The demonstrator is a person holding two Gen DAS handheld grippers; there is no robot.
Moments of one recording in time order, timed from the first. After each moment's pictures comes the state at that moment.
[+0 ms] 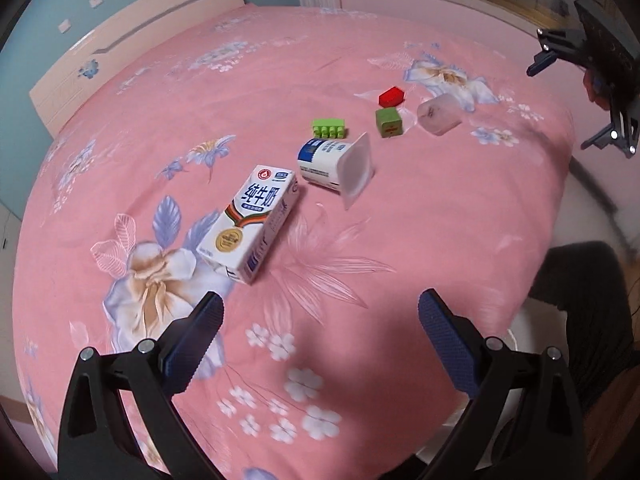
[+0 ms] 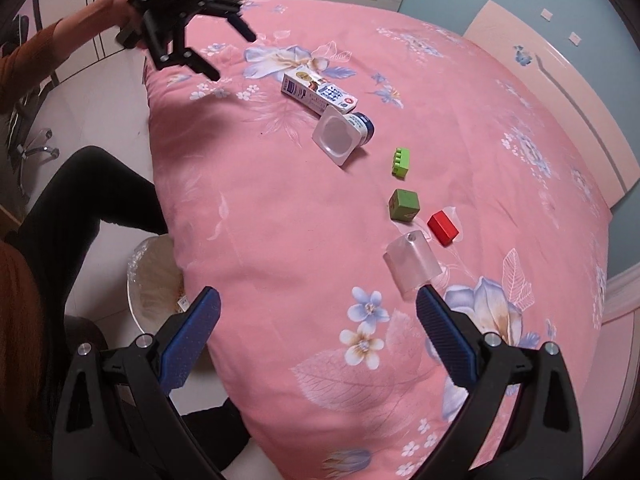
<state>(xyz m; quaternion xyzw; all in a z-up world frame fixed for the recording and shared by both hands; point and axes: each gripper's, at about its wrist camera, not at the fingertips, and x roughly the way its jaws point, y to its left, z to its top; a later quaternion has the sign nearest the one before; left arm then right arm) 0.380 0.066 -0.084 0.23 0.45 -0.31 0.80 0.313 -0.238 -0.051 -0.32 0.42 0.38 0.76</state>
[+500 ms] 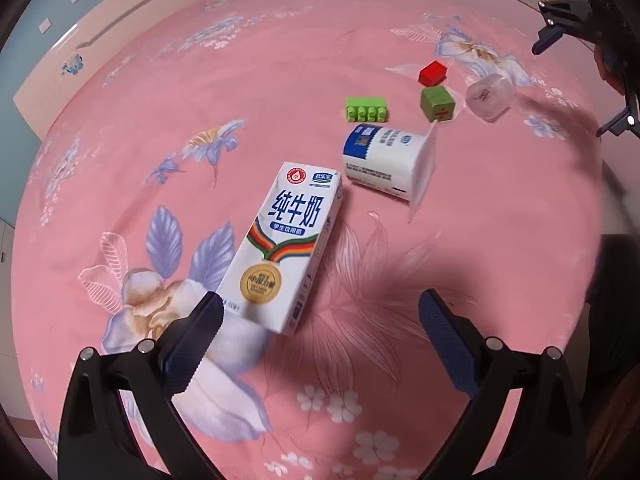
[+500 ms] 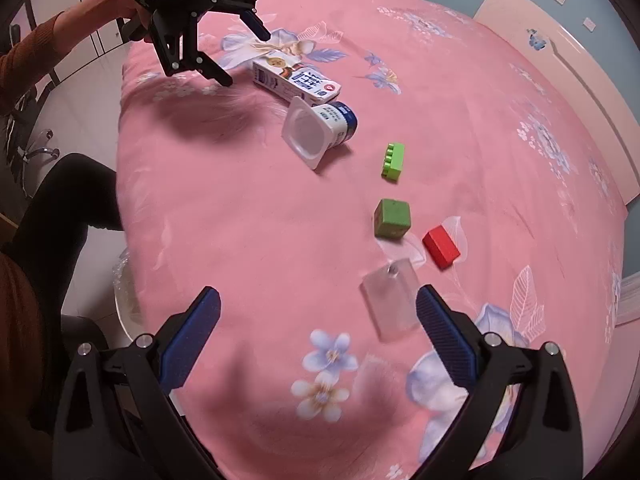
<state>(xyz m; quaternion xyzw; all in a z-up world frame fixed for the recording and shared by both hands) 0.452 0.057 -0.123 0.26 0.48 -0.31 0.78 0.389 -0.214 -0.077 -0.32 0.45 0.38 0.74</state>
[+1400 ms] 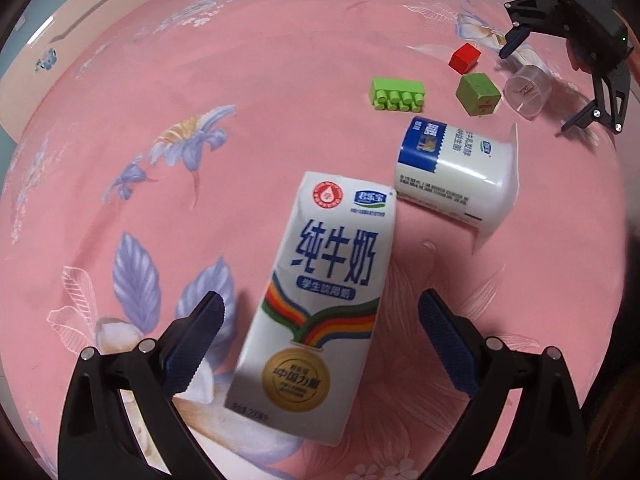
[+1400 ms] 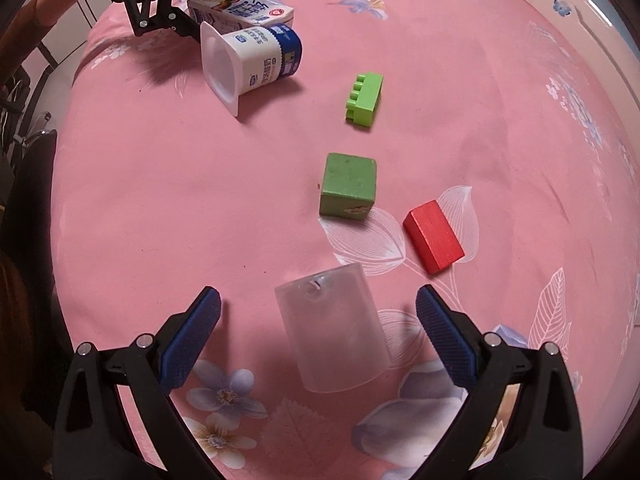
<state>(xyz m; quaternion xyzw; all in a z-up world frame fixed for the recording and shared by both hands) 0.514 0.042 -0.166 0.26 0.51 -0.33 0.75 0.476 -0.223 -0.149 -0.34 0.52 0.38 0.69</state>
